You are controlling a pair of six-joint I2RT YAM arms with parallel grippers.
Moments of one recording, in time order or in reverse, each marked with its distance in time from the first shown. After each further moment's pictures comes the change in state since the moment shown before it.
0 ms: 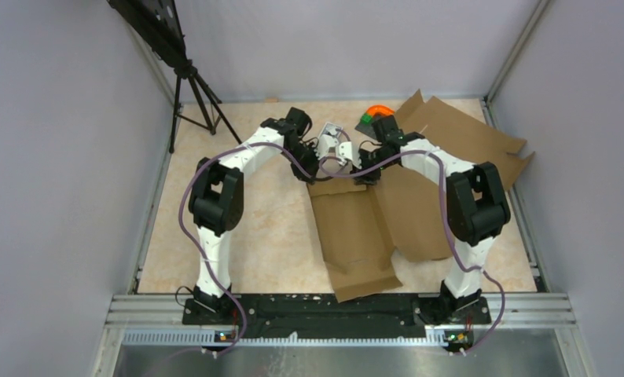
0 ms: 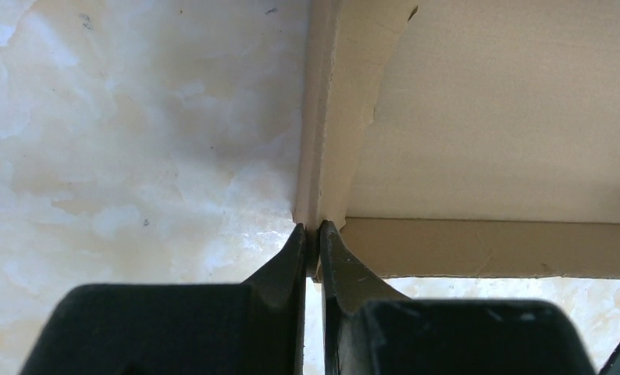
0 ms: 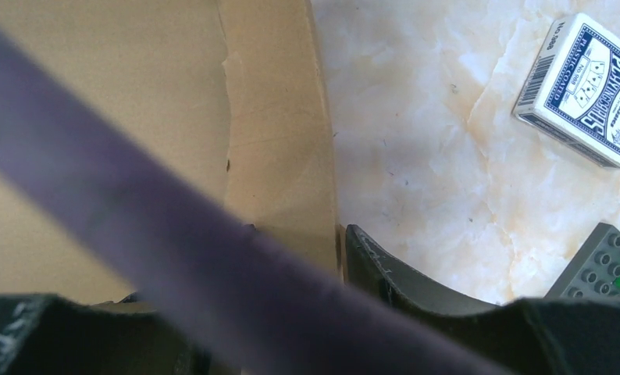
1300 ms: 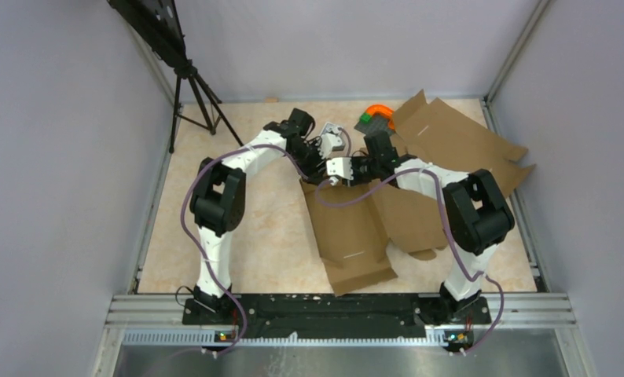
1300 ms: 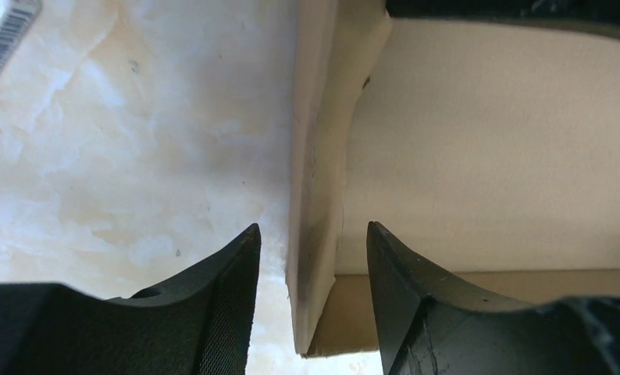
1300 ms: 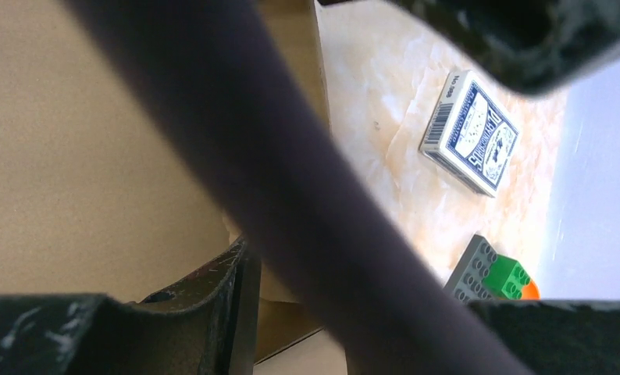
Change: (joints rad) left arm -0.014 0.000 -0.034 0.119 -0.019 -0.021; right arm 0.094 -0.073 -0.235 0.440 0.176 -0.075
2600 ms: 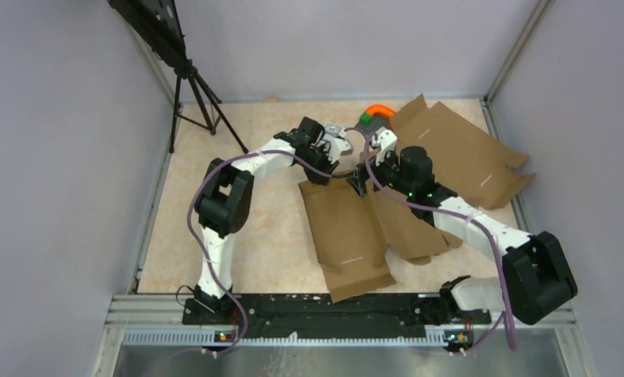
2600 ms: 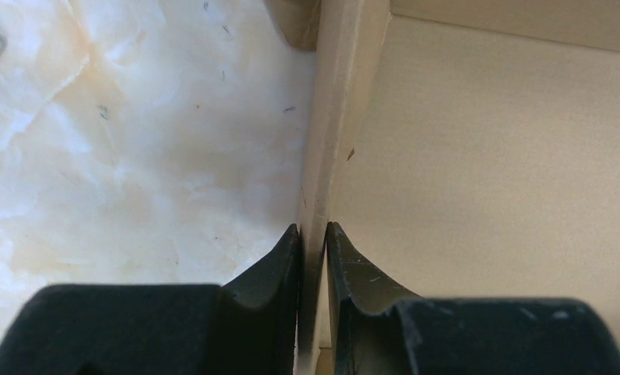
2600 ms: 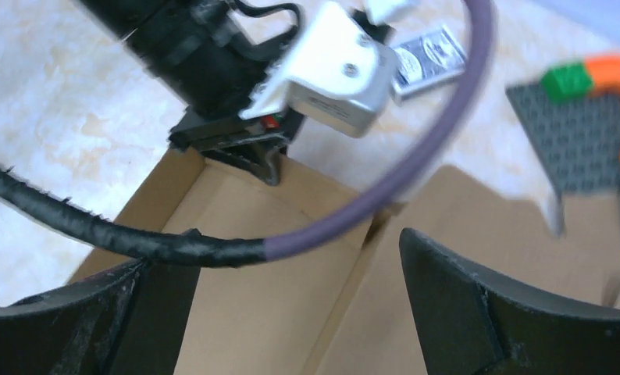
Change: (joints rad) left arm -0.063 0.011 -0.069 0.179 -0.025 -0.124; right arm 0.005 -0.516 -0.402 0.419 0.103 1.091
